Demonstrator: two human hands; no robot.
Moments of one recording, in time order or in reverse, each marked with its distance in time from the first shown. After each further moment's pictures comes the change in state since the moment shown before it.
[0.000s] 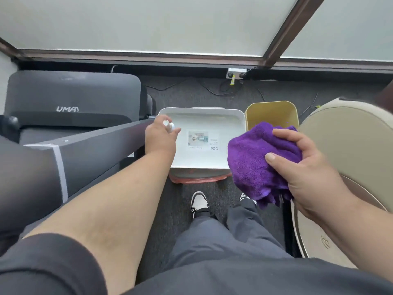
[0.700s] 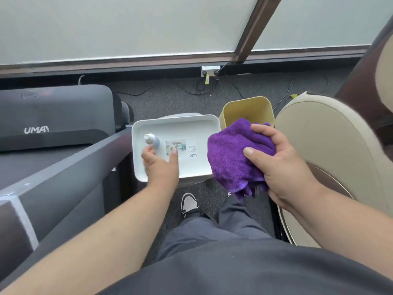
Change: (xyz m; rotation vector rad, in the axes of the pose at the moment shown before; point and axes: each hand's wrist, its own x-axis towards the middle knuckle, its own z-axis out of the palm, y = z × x) left_hand -0.055 0.034 0.042 -0.160 -0.137 -0.276; right_hand 0.039 -0.016 -0.012 0.201 0.038 0.105
